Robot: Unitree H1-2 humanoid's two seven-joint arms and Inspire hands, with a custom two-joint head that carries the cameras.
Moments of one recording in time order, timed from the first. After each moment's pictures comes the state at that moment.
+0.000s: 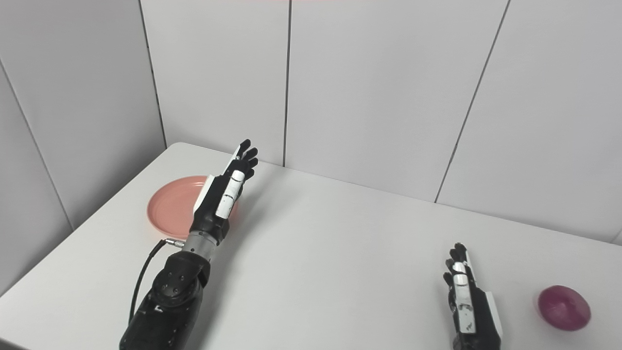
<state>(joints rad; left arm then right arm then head) -0.32 0.10 0.09 0.12 0.01 -0.10 0.01 -0.17 -0.08 -0.02 0.09 0.10 0.02 0.12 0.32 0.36</state>
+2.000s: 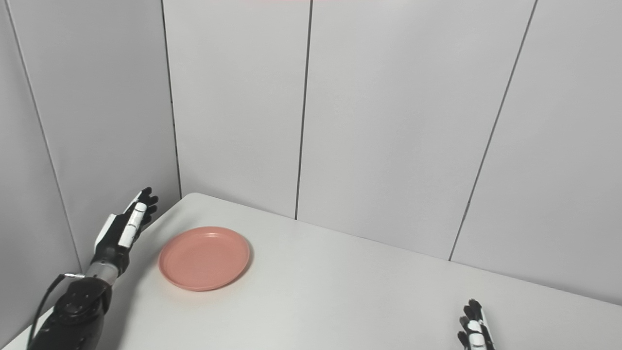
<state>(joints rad) -0.37 0.46 0.29 0.56 -0.13 -0.16 -0.05 -0.16 -0.08 -0.01 0.02 0.11 0.05 0.12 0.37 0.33</state>
